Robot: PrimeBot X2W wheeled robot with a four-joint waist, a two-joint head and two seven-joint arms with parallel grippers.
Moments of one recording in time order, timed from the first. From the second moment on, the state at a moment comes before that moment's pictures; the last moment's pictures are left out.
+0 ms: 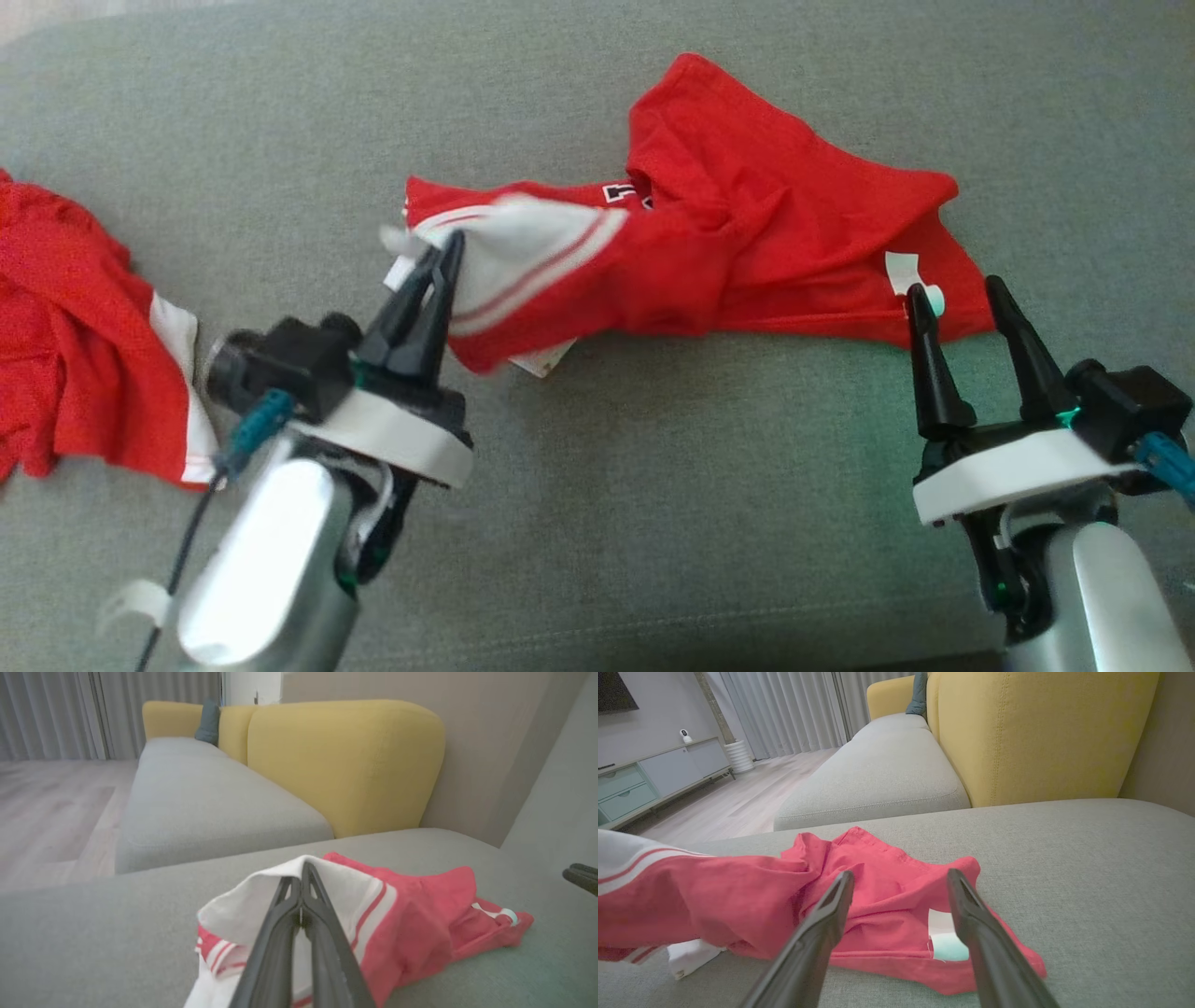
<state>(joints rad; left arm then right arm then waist) -0.32 0.18 -0.43 0.17 -0.30 -0.03 -0.24 -0.09 -0.05 0.03 0.02 0.18 0.13 0.00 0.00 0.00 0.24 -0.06</state>
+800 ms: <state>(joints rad) -0.79 0.27 -0.31 0.38 -0.30 -0.06 -0.19 -0.12 -0.05 0.07 0.03 0.19 0.13 -0.01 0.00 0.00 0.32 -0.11</state>
